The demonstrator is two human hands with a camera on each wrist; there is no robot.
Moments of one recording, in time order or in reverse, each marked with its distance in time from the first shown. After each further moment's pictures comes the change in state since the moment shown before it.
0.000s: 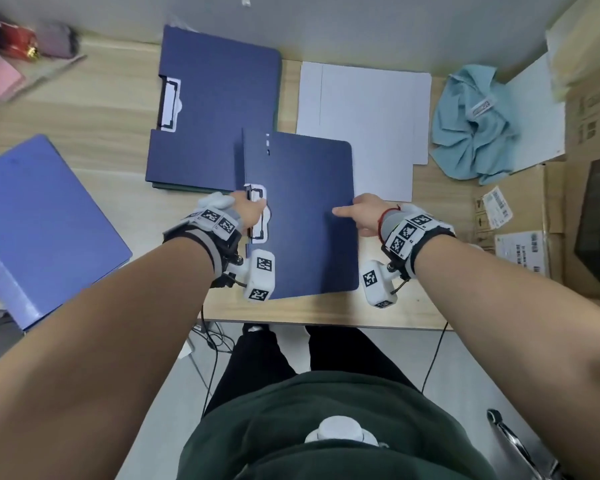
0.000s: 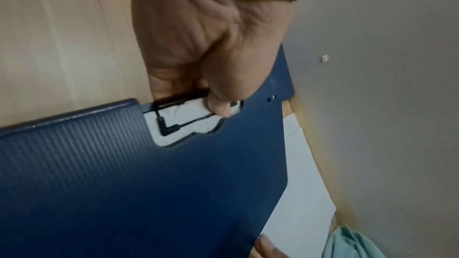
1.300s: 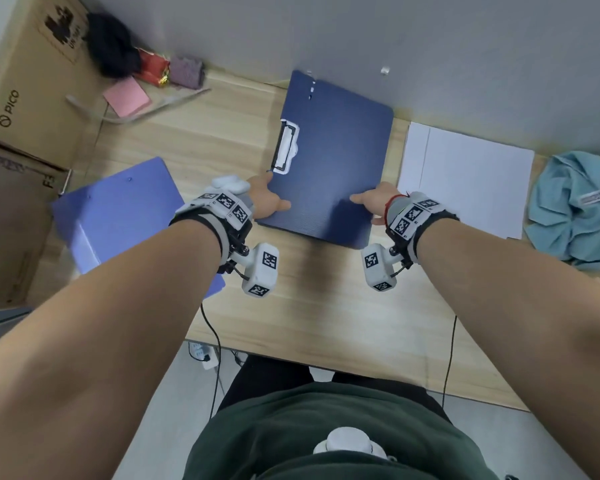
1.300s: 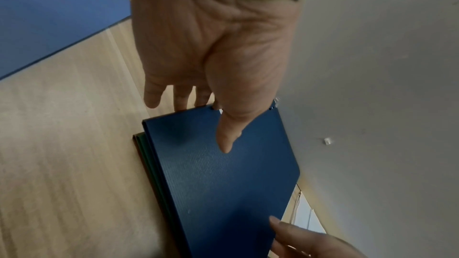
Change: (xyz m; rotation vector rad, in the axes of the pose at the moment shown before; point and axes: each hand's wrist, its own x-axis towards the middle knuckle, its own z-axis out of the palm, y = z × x) left_hand 0.052 -0.030 -0.197 0.033 0.016 0.153; right_hand 0.026 -0.223 0.092 -0.023 0.132 -0.019
